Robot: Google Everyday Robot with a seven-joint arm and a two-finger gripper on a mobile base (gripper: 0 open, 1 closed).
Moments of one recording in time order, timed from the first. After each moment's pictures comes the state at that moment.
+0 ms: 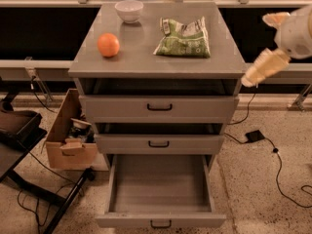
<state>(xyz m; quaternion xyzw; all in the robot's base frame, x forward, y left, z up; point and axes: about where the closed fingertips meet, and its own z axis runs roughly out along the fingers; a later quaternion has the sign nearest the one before) 0.608 -0.256 0.954 -0.55 0.73 -0.04 0.41</state>
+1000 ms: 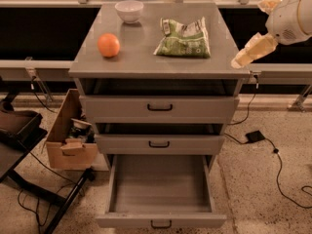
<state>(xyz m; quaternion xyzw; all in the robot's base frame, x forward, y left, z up) 0.657 -0.249 0.974 -0.52 0.72 -0.03 0.46</state>
